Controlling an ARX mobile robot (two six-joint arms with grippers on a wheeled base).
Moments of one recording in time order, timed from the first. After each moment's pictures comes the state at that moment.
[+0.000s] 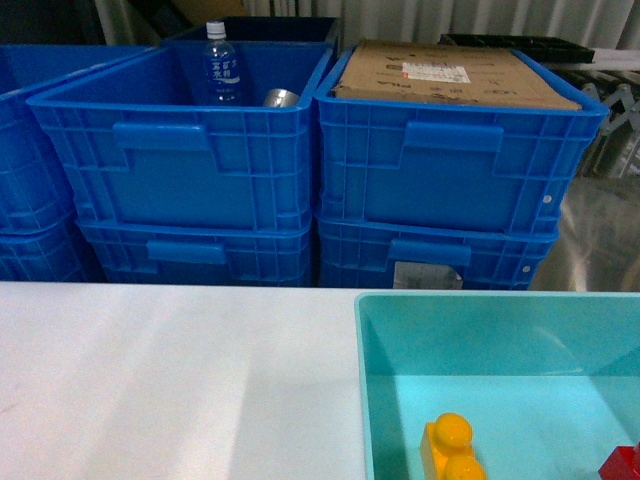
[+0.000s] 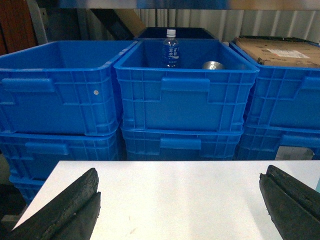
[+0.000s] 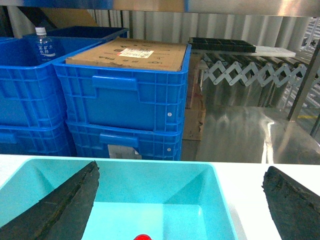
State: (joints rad) left arm 0.00 0.01 0.01 0.00 0.00 0.00; right arm 0.00 0.00 0.01 0.00 0.00 0.00
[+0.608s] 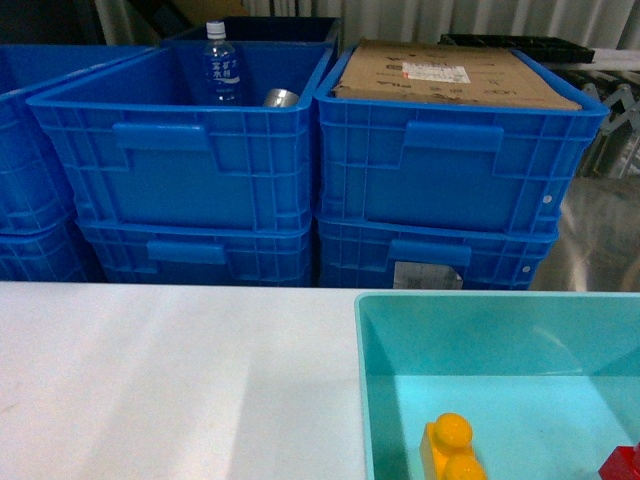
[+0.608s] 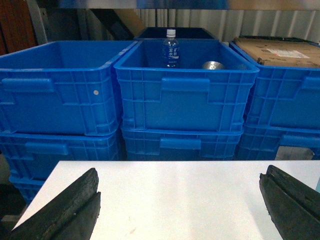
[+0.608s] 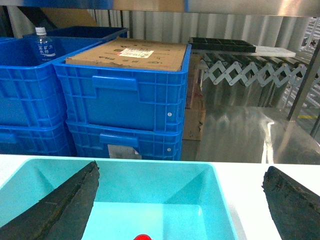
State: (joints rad) left arm 0.00 0.01 0.01 0.00 0.00 0.00; right arm 0.00 0.00 0.01 0.00 0.00 0.00
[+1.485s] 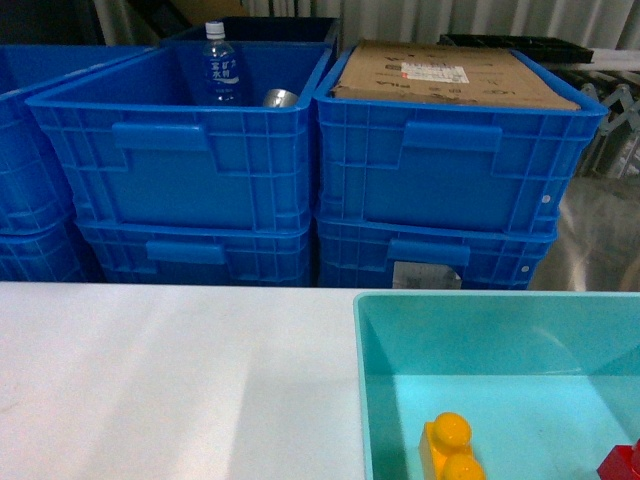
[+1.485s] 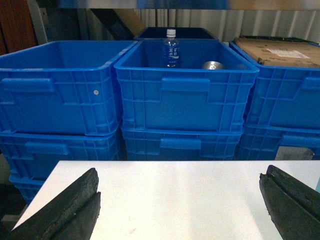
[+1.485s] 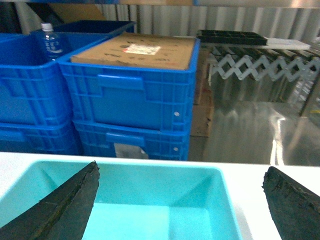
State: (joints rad) left arm 0.00 0.01 0.01 0.00 0.00 0.00; right arm -0.05 0.20 0.04 0.13 -0.09 0.01
